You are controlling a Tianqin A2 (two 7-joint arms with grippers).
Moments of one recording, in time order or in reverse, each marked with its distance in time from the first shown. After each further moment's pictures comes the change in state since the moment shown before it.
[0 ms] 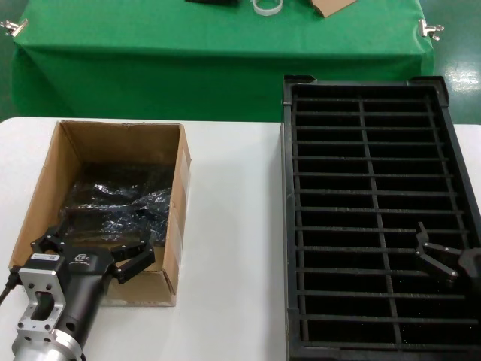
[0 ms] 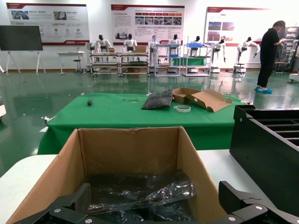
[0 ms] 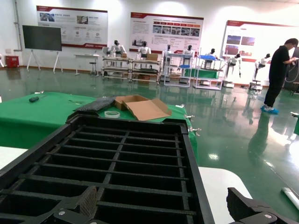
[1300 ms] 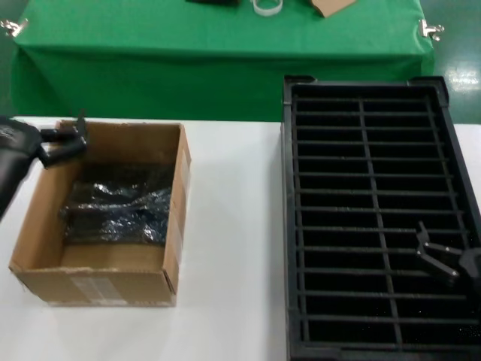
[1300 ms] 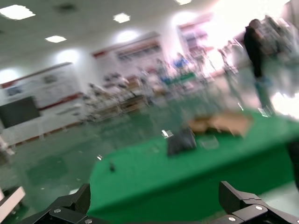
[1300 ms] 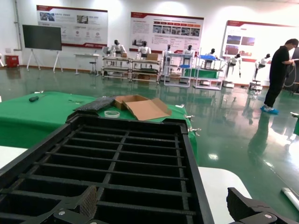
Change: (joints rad) left arm -0.338 -0.532 0.280 -0.010 -0.462 -0.201 0.213; right arm 0.000 0.000 0.000 0.000 0.000 0.000 0.000
